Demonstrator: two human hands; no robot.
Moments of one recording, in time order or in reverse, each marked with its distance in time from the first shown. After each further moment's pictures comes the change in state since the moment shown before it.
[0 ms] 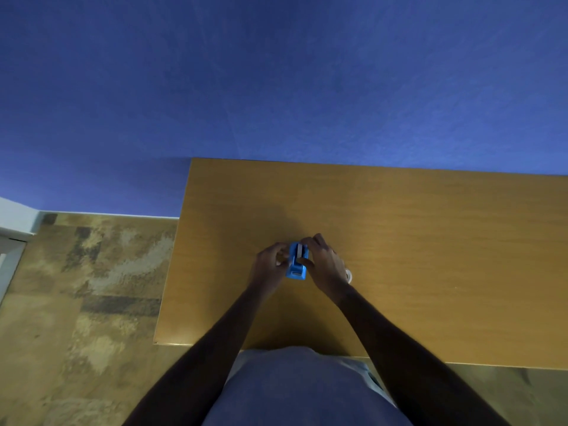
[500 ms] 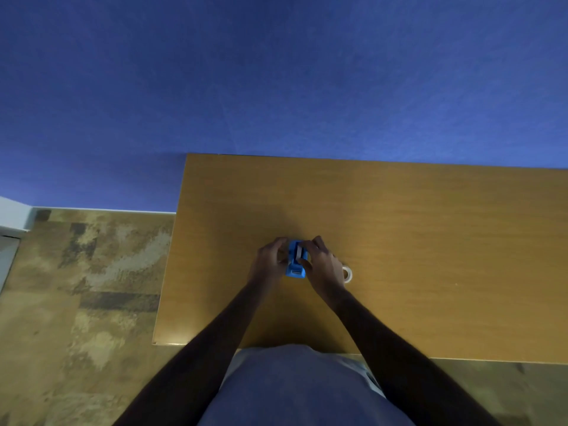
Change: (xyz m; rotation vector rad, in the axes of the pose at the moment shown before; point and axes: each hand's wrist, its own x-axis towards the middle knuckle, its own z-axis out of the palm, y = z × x) left_hand 0.013 0.000 -0.001 0.068 -0.046 -0.005; right_hand -0.004 -0.002 0.014 -0.034 0.017 0.063
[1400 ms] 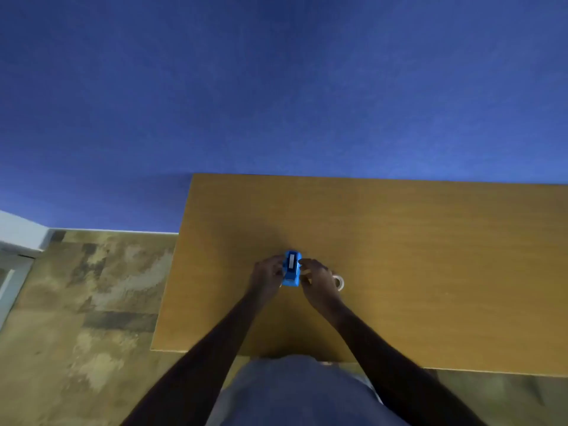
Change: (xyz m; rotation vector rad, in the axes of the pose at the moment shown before) left_hand -0.034 0.018 0.007 -0.058 0.042 0.004; right_hand -0.032 0.016 -0.004 0.301 0.023 -0.035
